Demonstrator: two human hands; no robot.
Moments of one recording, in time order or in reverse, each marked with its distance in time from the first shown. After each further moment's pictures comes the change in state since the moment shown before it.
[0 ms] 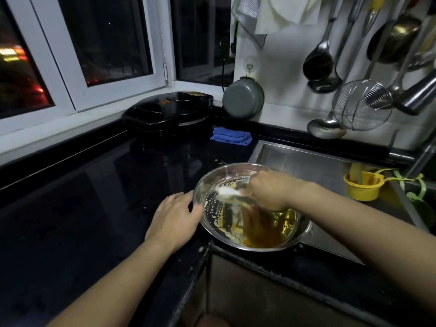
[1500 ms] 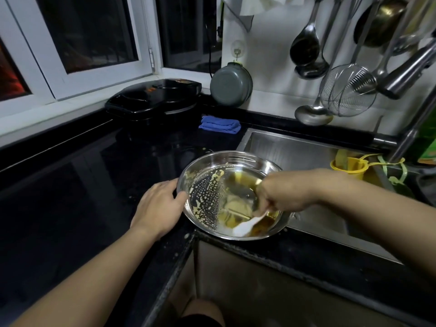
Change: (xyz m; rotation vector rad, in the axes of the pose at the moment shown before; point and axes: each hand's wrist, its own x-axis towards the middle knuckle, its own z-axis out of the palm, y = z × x) left_hand -0.003 0.007 -0.004 -0.032 0.023 -0.026; right_hand -0.041 0.033 0.009 0.091 -0.222 -0.256
